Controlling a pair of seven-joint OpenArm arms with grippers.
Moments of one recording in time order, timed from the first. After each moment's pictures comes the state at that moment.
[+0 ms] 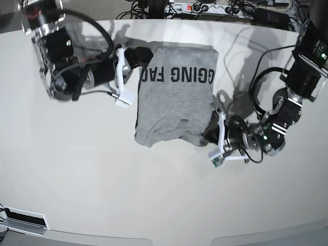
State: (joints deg) left arm -28.0 -26.8 38.9 56.8 -19.1 -39.7 25.9; right arm -3.8 14.1 -11.7 86.8 64.1 40.4 -82.4
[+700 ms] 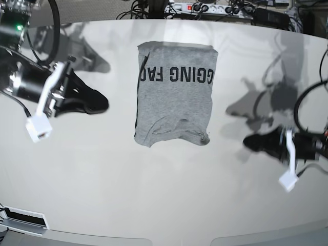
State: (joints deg) left arm -17.7 -40.7 7.1 77.0 -84.6 -43.9 80.4; right arm -13.8 12.2 25.1 114.8 80.2 40.5 -84.0
